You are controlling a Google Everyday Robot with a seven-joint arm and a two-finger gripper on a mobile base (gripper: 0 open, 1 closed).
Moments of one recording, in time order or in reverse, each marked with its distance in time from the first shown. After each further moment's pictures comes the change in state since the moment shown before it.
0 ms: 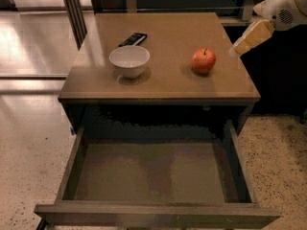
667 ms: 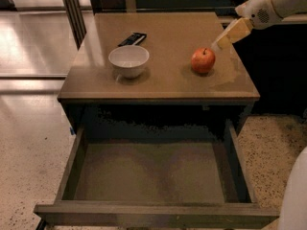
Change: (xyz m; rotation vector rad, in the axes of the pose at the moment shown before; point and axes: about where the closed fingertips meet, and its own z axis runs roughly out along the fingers) arm -0.024 -0.017 0.047 -0.052 -0.092 0.042
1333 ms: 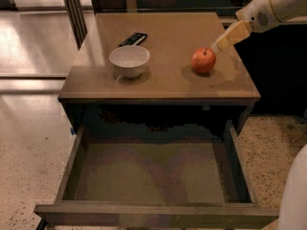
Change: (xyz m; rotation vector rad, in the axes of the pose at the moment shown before) arm 0.009 -0.003 0.009 -0.012 -0.011 0.054
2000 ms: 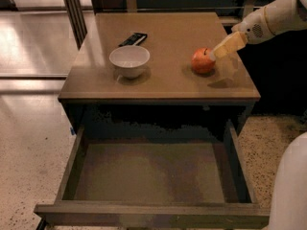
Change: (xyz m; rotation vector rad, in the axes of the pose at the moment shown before) arm 0.026 0.000 0.028 -0.077 -0.012 0.102
